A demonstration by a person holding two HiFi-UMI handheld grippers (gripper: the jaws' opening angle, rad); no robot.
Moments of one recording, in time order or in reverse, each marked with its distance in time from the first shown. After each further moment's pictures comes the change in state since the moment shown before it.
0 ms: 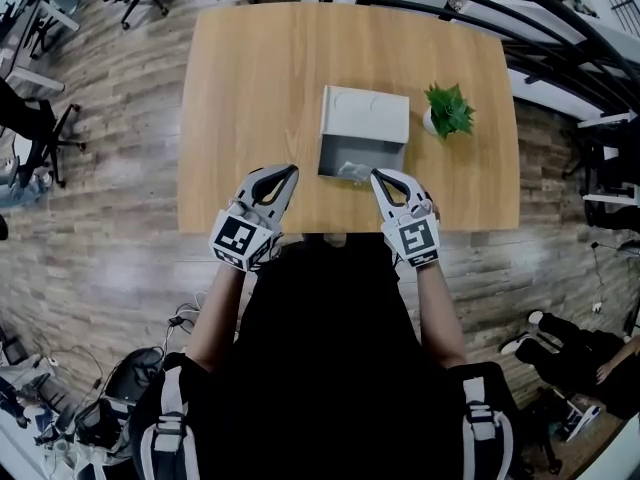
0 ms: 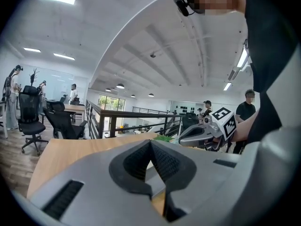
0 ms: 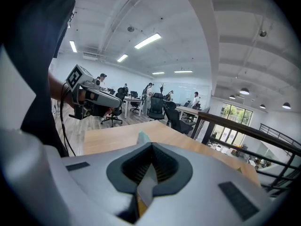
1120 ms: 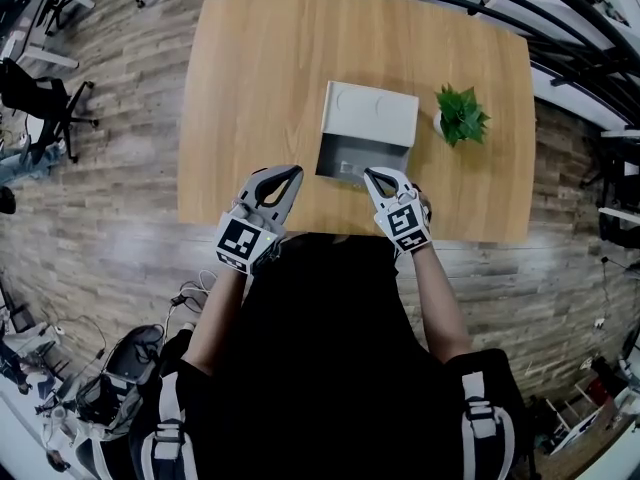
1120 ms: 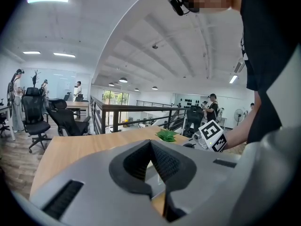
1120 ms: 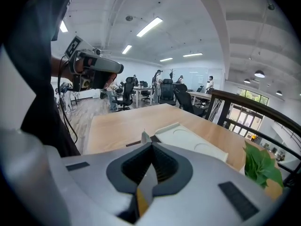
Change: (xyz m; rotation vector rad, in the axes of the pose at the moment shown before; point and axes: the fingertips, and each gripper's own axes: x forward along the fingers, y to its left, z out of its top) left arm 0.040 -0.001 -0.003 0.010 0.092 0.059; right arm 0.060 -0.012 -0.089 0.019 0.146 0.181
